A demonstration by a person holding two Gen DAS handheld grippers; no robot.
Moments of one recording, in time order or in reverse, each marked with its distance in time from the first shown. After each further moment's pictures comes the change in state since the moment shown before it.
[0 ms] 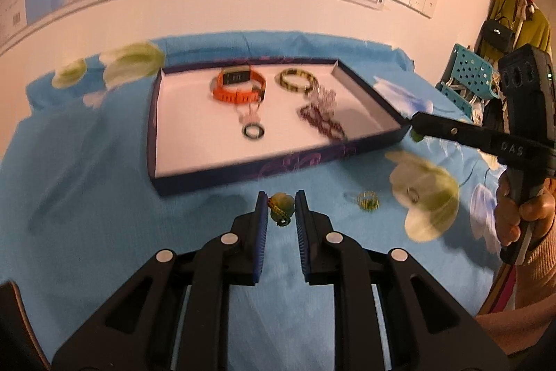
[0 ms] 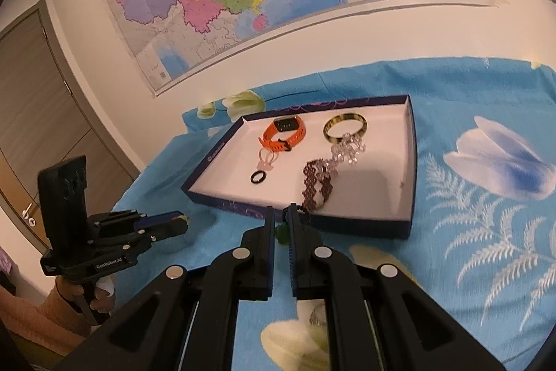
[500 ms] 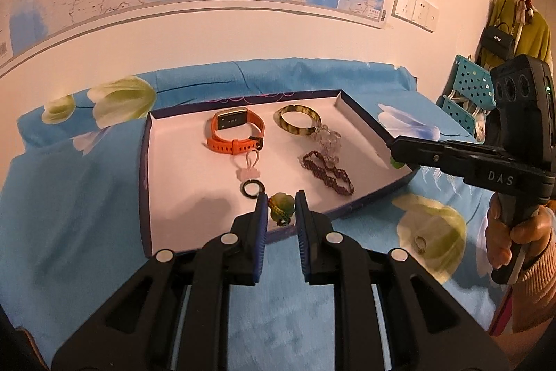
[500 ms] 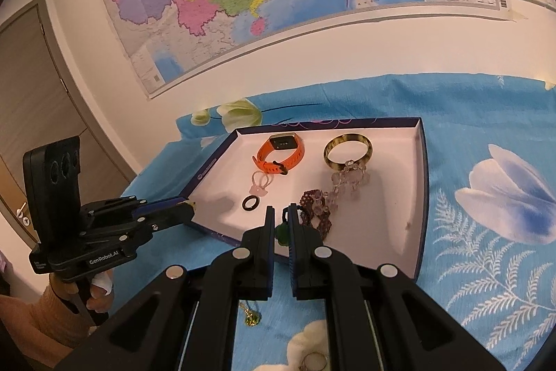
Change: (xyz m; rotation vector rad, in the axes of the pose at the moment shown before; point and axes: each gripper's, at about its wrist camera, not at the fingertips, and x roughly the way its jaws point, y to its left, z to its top) left arm 0.022 0.000 0.045 0.020 -0.046 0.000; right arm 0.025 -0.004 0.027 -0.024 0.001 -0.007
